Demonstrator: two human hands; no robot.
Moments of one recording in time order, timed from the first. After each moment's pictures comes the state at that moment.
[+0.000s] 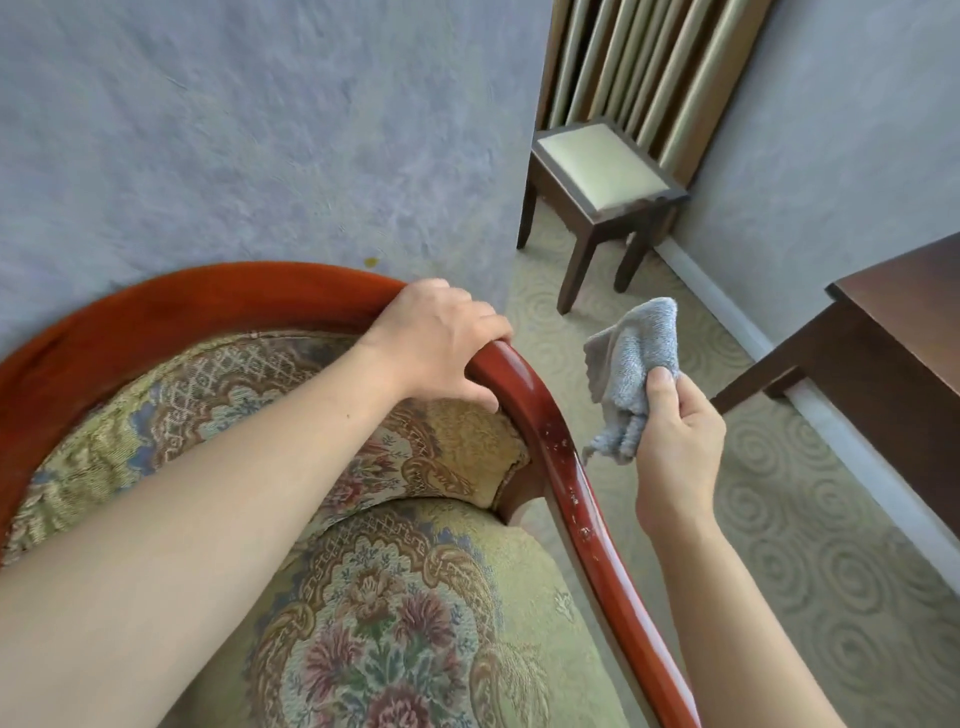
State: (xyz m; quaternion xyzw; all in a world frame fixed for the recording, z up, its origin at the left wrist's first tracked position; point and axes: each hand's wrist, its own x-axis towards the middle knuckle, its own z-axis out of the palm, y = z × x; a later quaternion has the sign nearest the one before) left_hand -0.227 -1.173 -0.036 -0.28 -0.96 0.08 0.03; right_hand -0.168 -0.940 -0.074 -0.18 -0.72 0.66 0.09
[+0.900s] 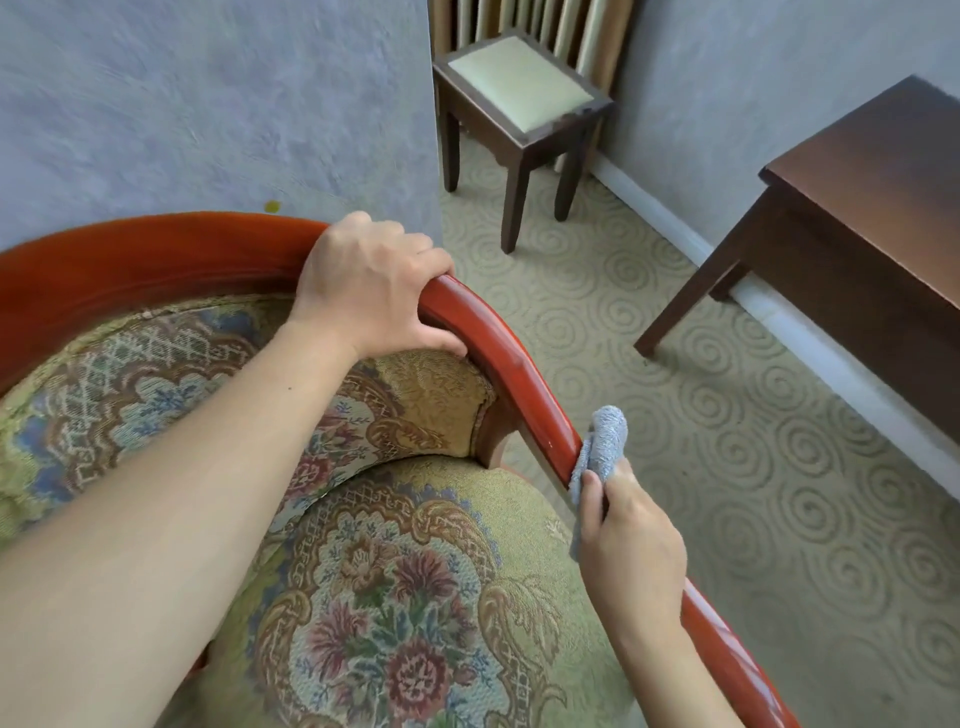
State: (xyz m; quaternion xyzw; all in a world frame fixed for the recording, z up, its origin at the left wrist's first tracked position) left_hand -0.226 -1.165 -0.055 -0.29 -0.94 0.11 0.15; right_hand -0.026 -0.944 -0.143 -0.21 -0.96 0.18 -0.01
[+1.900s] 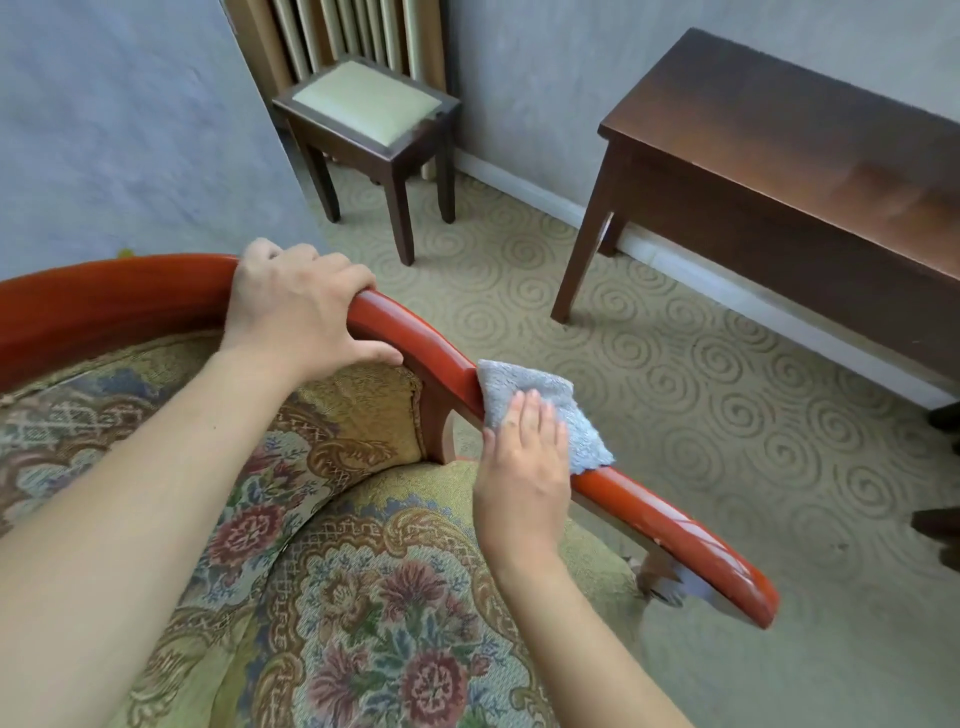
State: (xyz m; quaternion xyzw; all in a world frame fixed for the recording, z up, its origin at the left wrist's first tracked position) left_hand -0.219 -1.143 -0.063 -0.33 -0.93 0.12 0.14; right_hand -0.033 -1.006 -0.161 -0.25 -0.95 0.14 0.14
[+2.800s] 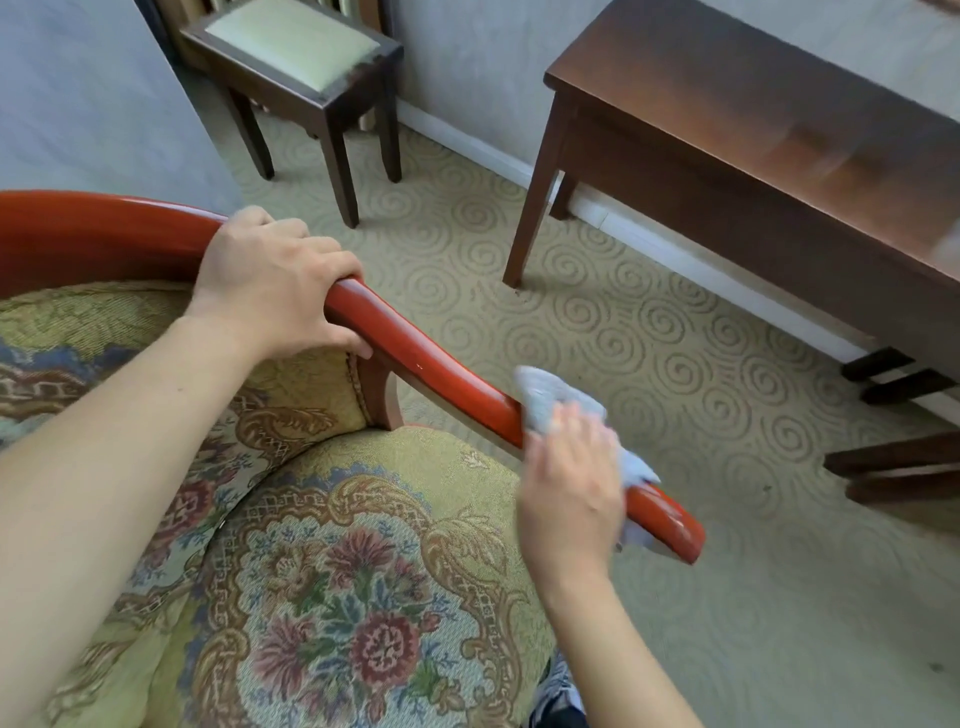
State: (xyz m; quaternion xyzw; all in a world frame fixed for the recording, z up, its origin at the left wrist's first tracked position) left_hand -0.210 -1.110 -0.087 -0.41 -0.90 0.13 0.09; right_hand 0.042 -0.949 -0.166 -0.32 -0.93 0.06 0.17
